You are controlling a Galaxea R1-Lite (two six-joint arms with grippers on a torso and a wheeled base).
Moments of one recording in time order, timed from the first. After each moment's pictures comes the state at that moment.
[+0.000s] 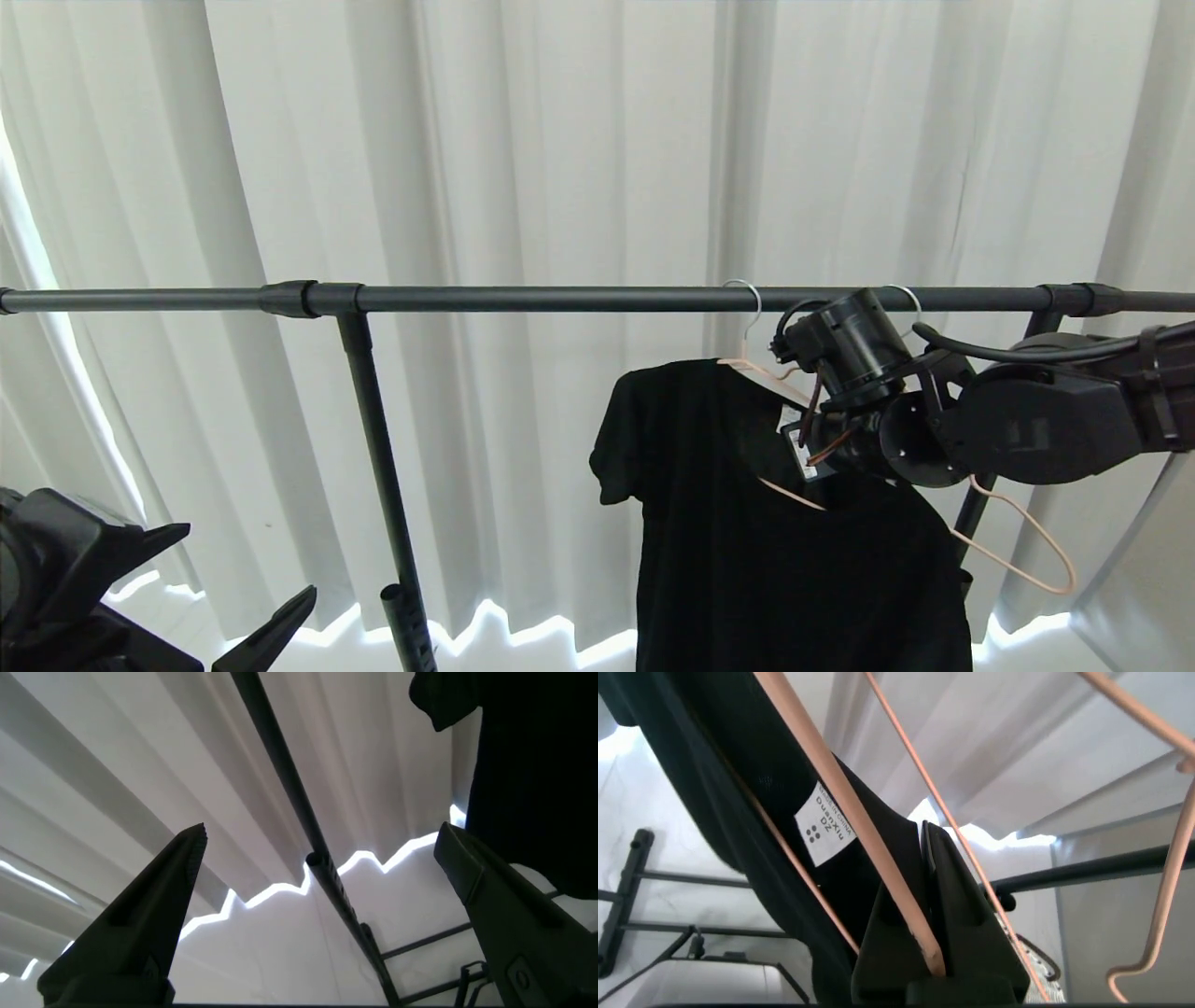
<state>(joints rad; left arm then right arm) -0.31 0.90 -0.25 -0.27 0.12 0.31 0.70 1.86 -1.22 0.17 -0.55 0.18</state>
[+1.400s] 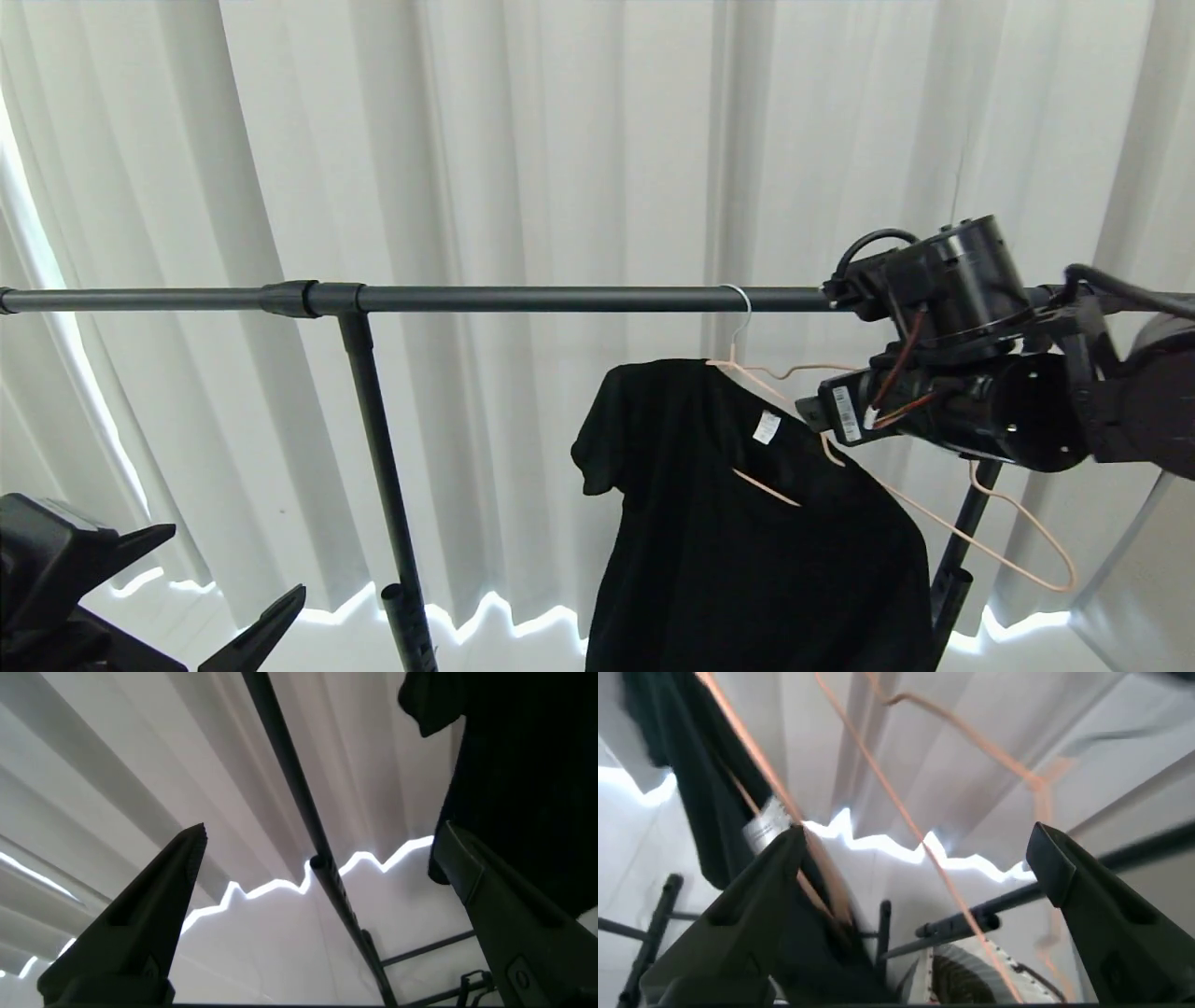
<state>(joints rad) -0.30 0.87 -0.24 -0.27 0.12 0.30 0.72 1.67 -1.18 0.15 -0.56 0.15</state>
